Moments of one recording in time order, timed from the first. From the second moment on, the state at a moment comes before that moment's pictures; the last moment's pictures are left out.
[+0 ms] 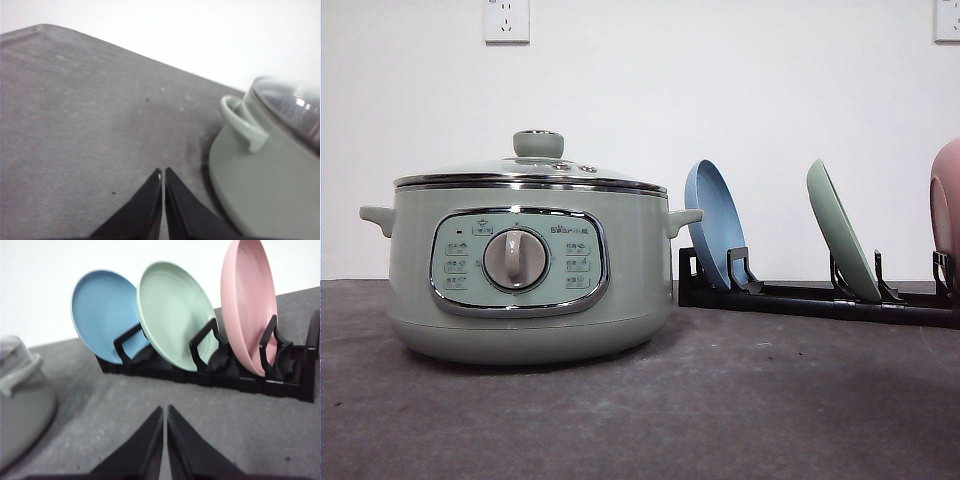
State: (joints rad) left_arx 0.04 0.01 0.03 -0.15 0.02 -0.36; right_arx -0.01 0.01 0.02 -0.03 -0.18 0.31
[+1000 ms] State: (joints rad) left_arx 0.04 0.36 0.69 -0.46 0.25 -0.30; right_arx -0.01 0.28 0.63 -0.34 -0.21 0.24
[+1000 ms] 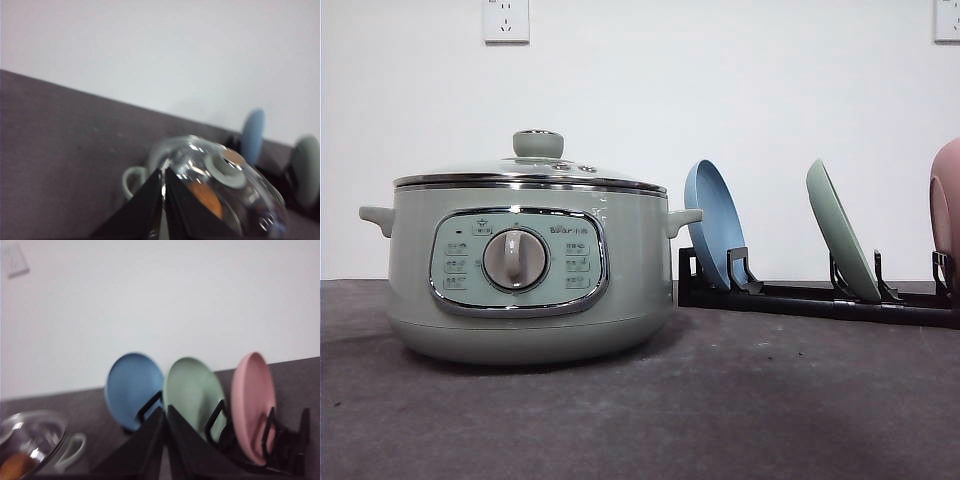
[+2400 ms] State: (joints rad) left_arx -0.20 0.82 1.13 -1.00 0.61 0.06; right_arx 0.16 0.81 1.14 -1.08 -0.52 -0.13
